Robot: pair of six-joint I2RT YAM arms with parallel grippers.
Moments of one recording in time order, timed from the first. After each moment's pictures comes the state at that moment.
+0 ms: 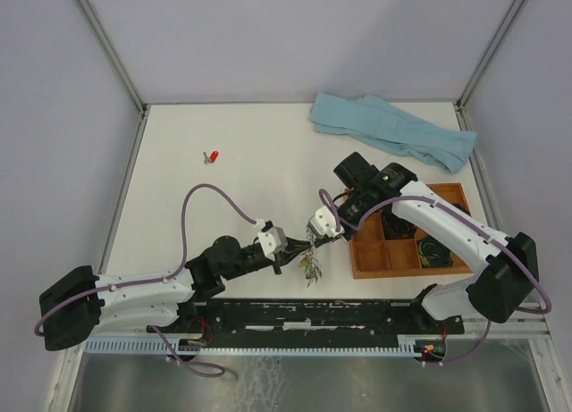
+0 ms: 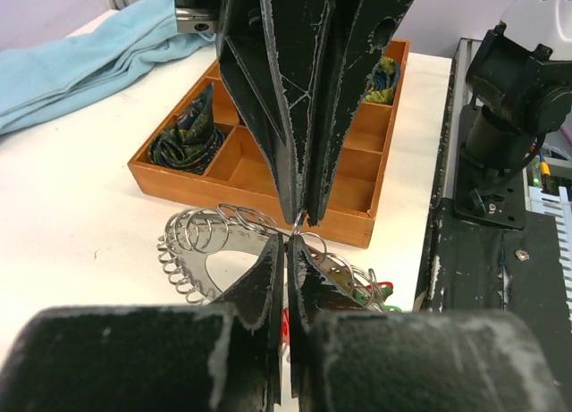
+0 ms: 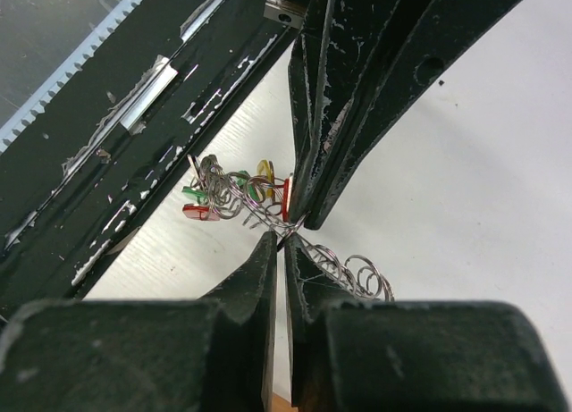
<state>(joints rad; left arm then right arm) -1.11 0.97 0.28 0.72 0.09 0.05 0.70 1.40 1.23 -1.10 -0.95 -1.45</state>
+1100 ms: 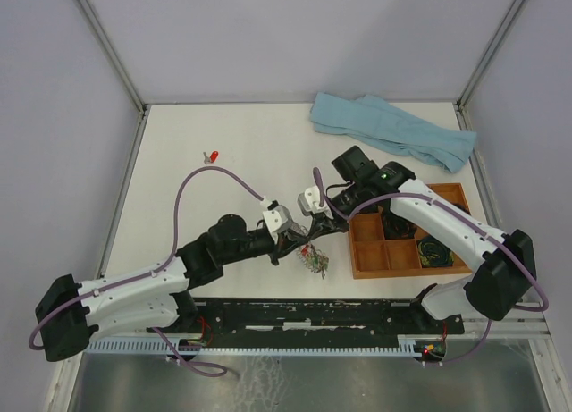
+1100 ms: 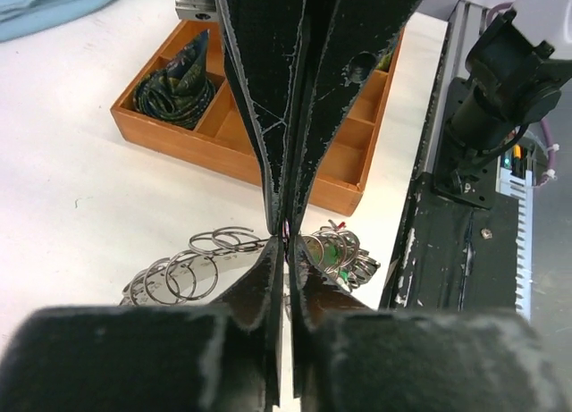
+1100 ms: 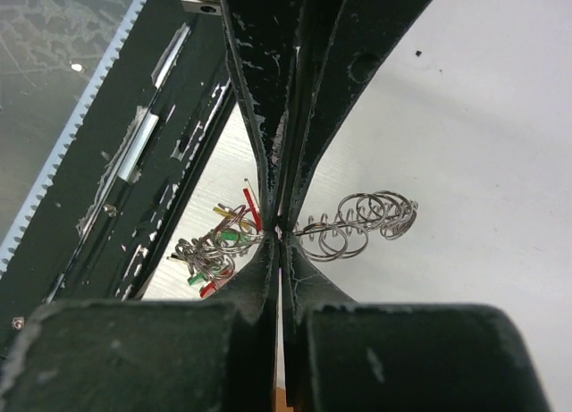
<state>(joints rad) -1.01 0.94 0.50 0.27 0.22 -0.05 0.69 1.42 1.23 -0.92 -0.93 -1.08</state>
